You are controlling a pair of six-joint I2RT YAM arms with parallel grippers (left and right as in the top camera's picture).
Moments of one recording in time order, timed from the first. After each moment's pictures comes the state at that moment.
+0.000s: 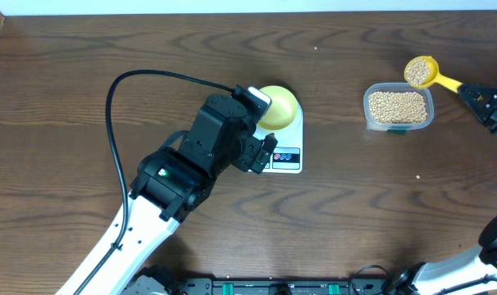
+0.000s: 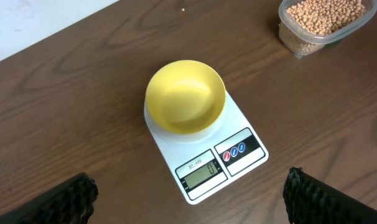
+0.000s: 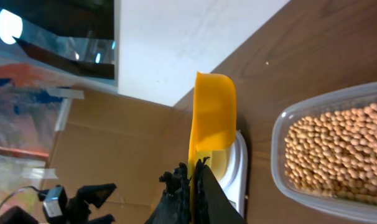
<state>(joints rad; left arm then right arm) -0.61 1.22 1.21 -0.73 -0.06 0.01 -0.71 1.82 1.38 -0.85 -1.44 -0.09</state>
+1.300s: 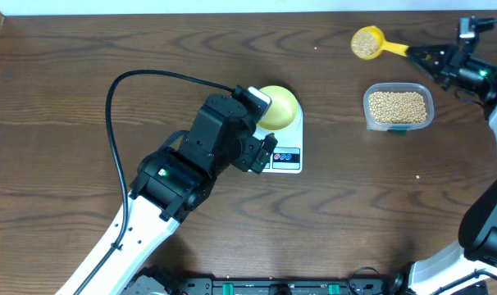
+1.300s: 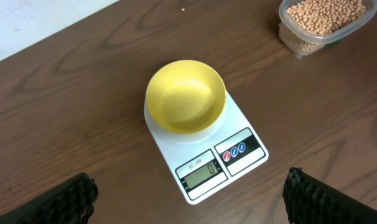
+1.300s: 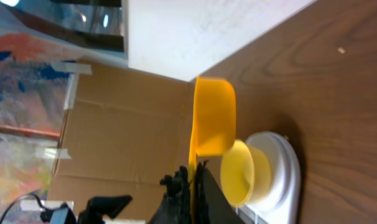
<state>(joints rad) -0.61 1.22 1.21 -0.73 -0.06 0.01 -0.37 1.82 1.38 -0.19 -1.35 0.61</state>
